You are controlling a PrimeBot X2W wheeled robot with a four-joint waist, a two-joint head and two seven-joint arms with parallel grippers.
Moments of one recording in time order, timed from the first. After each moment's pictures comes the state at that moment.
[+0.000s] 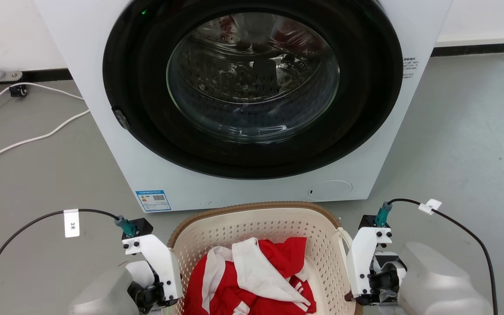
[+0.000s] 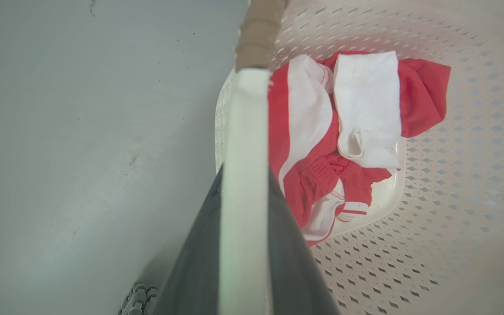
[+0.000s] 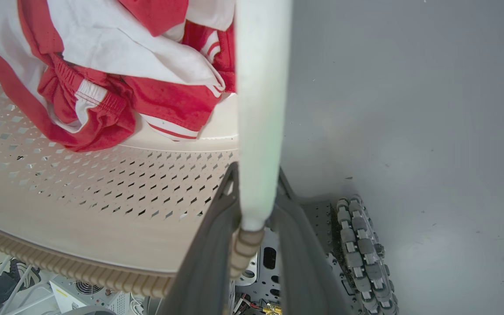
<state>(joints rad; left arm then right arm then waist) -0.65 0.24 -0.97 1.16 -1.30 -0.12 0.32 -0.73 -0.07 0.86 1.29 1.05 0.12 0.71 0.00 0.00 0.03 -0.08</state>
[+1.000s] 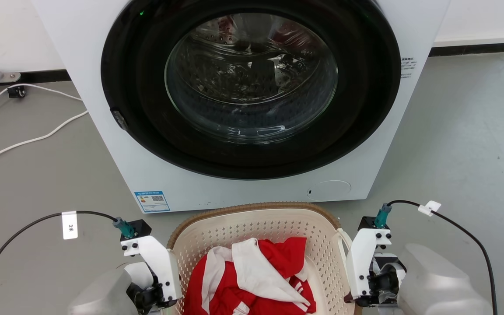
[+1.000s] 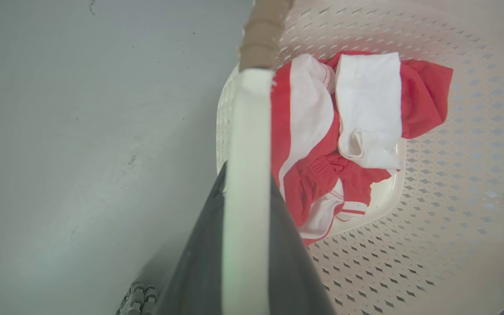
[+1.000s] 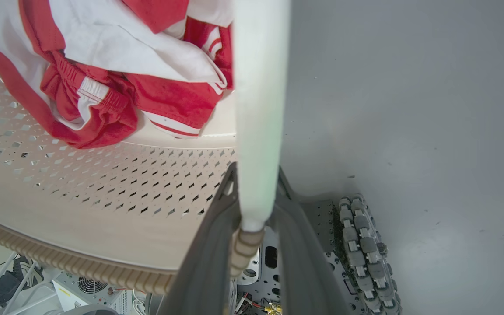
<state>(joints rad) -0.65 0.24 -1.00 1.17 -1.33 -0.12 0.31 -0.73 -0.07 0.90 1.30 1.10 0.12 0.71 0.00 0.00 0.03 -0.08</state>
